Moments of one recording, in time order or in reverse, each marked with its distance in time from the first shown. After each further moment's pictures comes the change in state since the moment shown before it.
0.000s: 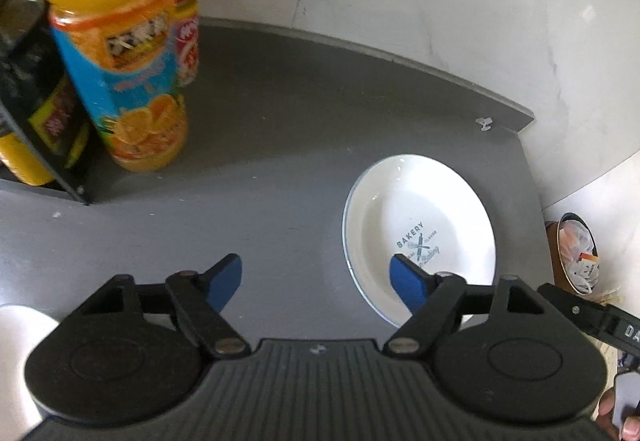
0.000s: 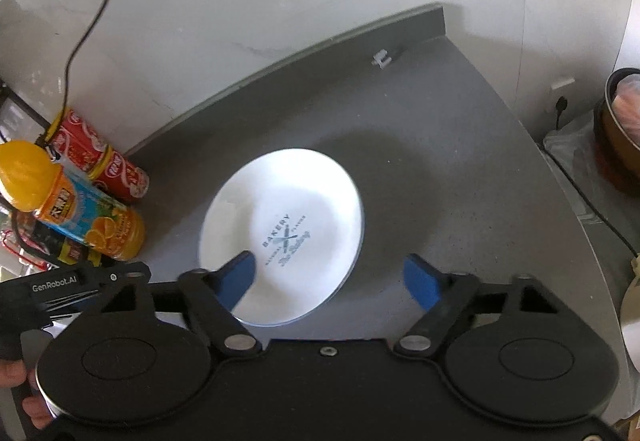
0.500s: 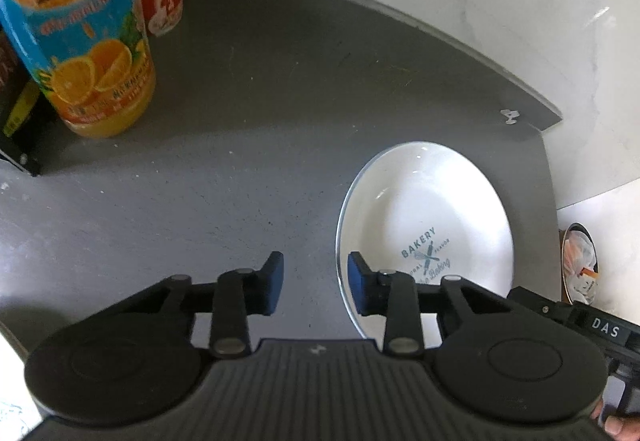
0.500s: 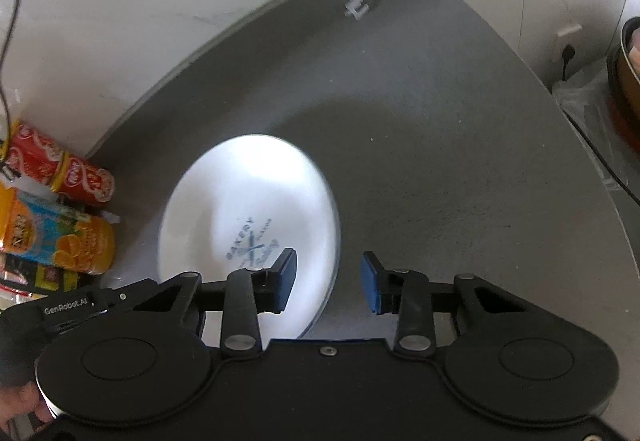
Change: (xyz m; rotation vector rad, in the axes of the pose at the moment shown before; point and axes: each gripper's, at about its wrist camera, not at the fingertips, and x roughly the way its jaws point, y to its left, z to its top) left arm 0.063 -0.003 0.013 -0.098 0.098 -0.015; right arm 0.063 -0.025 0.023 0.094 0.142 -0.002
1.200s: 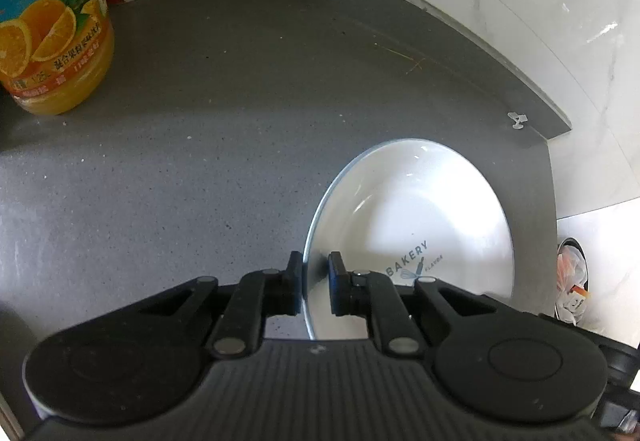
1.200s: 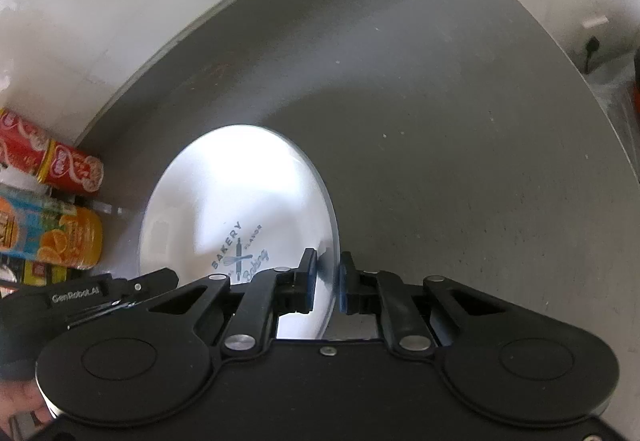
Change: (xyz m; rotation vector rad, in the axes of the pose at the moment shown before) left arm 0.033 -0.010 0.008 -0.057 0.037 -0.030; right arm 0.028 -0.003 0.013 -0.039 0.056 0.025
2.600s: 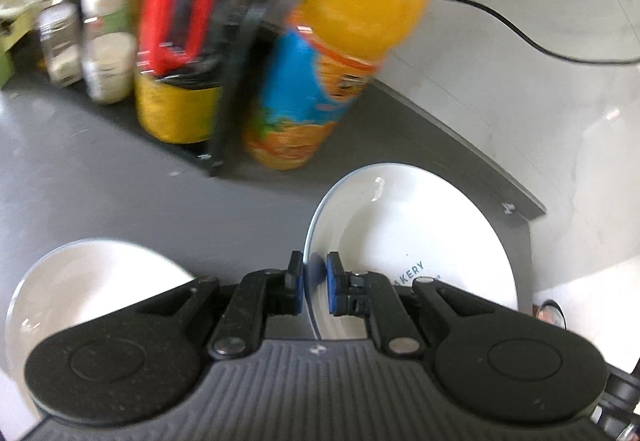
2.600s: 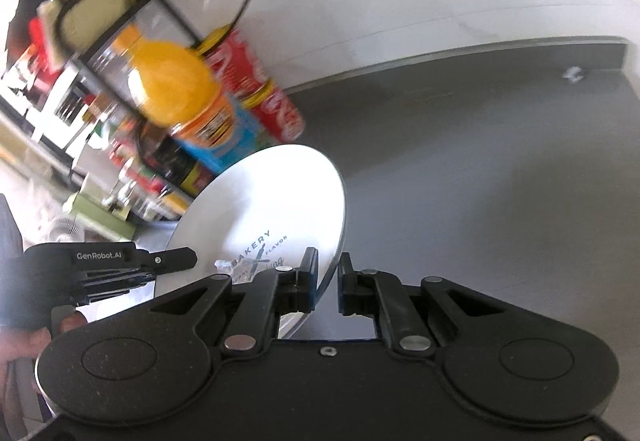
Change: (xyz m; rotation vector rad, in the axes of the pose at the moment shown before) left arm -0.181 0.116 -0.047 -0.146 -0.245 0.018; right arm -0.080 0.155 -0.082 -0.357 -0.101 0.213
